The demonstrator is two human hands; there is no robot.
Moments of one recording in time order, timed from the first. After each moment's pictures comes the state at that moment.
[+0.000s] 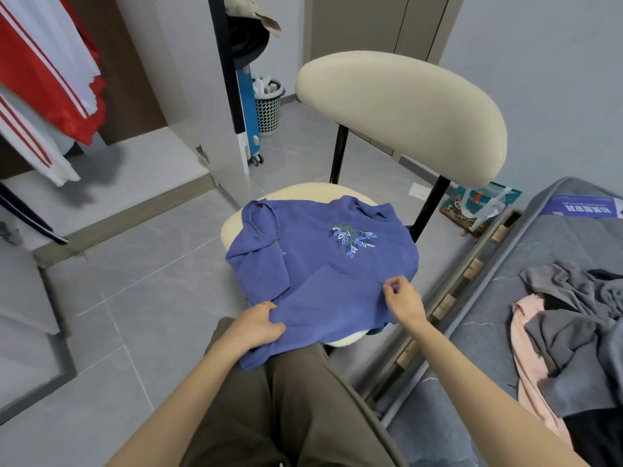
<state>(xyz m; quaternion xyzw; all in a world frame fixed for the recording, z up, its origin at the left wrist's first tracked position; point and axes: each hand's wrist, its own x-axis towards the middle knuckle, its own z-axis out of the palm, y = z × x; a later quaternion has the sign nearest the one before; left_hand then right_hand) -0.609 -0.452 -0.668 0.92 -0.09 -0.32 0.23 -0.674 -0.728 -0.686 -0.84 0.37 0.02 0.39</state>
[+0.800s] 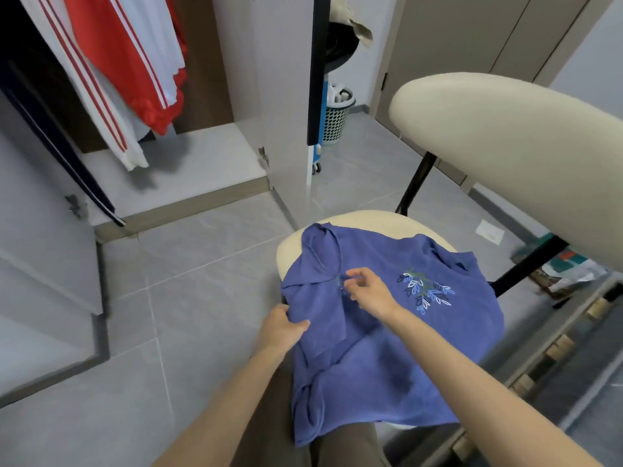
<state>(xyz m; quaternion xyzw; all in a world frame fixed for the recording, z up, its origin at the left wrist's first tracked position) -0.521 -0.433 -0.727 0.85 0.16 -0.23 0.45 -0.505 -0.617 -0.681 -0.82 0.19 0.14 0.52</state>
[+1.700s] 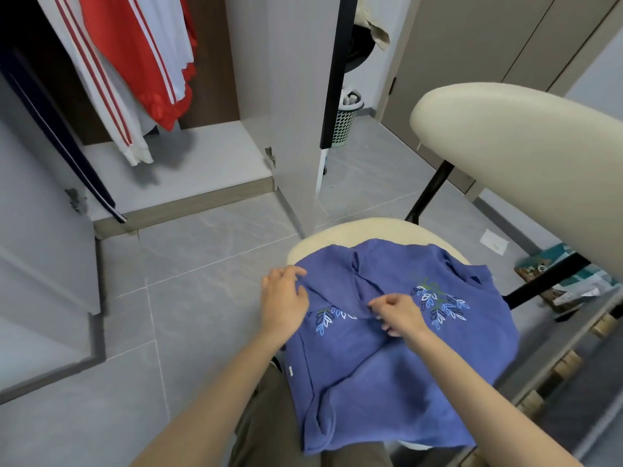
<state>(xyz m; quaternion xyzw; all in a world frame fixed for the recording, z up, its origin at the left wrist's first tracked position) -0.478 -0.419 -0.688 0.92 0.01 -0.04 0.40 -0.509 -0.632 -0.694 -0.83 0.30 0.14 0.45</state>
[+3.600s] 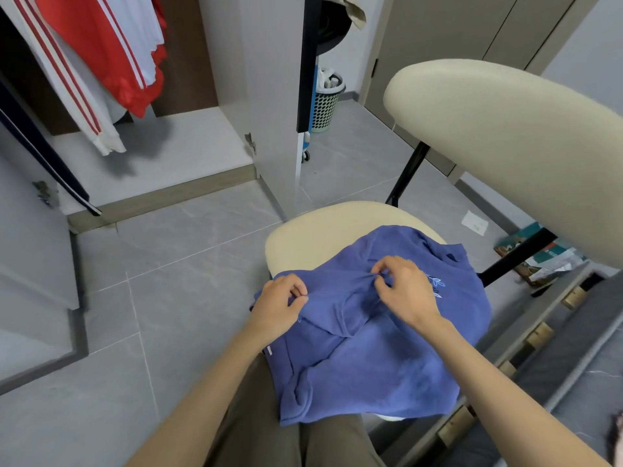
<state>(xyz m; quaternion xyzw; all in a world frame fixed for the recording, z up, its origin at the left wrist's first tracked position) -0.505 -0.429 -0.702 0.88 -0.13 -0.11 0.44 -0.531 -0.669 -0.659 -0.97 0.07 -0.05 0.23</state>
